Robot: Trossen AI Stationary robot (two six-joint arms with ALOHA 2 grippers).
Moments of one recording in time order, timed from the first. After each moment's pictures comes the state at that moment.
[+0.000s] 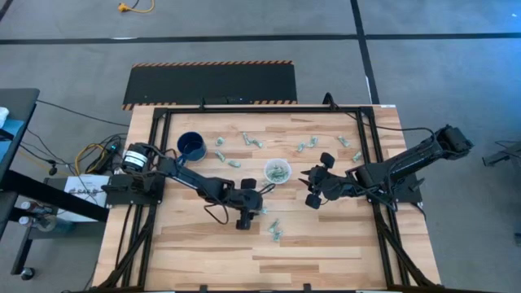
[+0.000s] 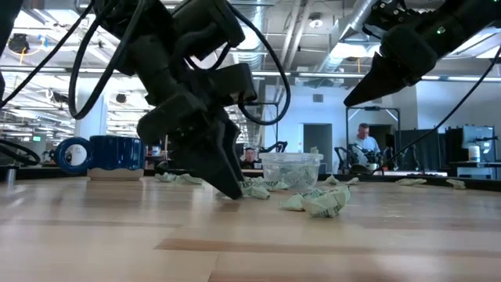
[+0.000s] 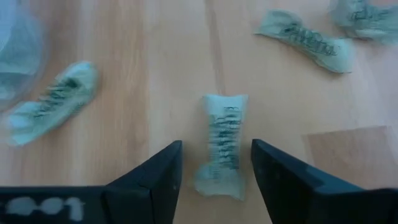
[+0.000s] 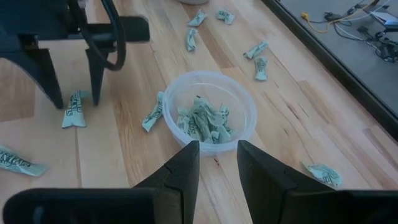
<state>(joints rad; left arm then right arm) -0.20 1.90 0.98 0.02 -0.09 -0.05 0.33 1.20 0.60 -0.18 0.63 0.29</state>
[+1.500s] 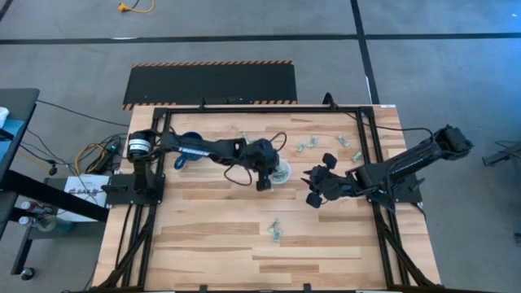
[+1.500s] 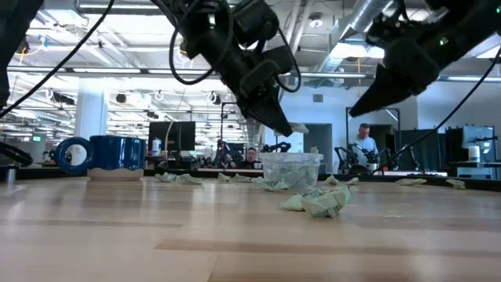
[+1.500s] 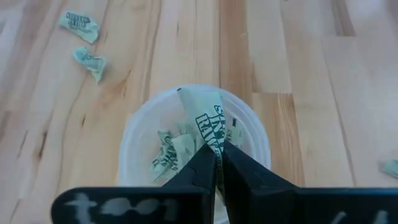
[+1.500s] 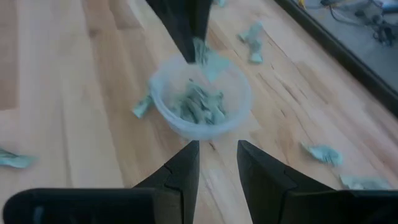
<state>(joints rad) 0.12 1.89 1.29 -0.19 0.06 0.07 0.32 1.20 0.56 -0.18 0.63 0.36</state>
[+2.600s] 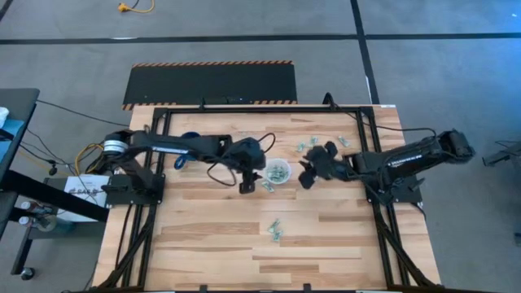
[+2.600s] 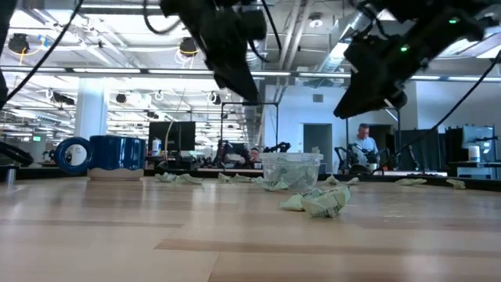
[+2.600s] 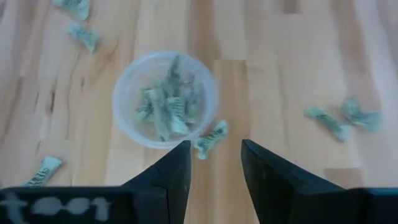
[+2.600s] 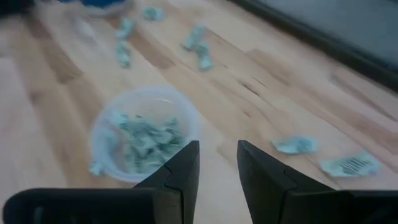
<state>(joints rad) 0.07 1.68 1.30 -0.51 0.07 0.04 0.08 1.20 0.62 -0.21 0.55 0.52</state>
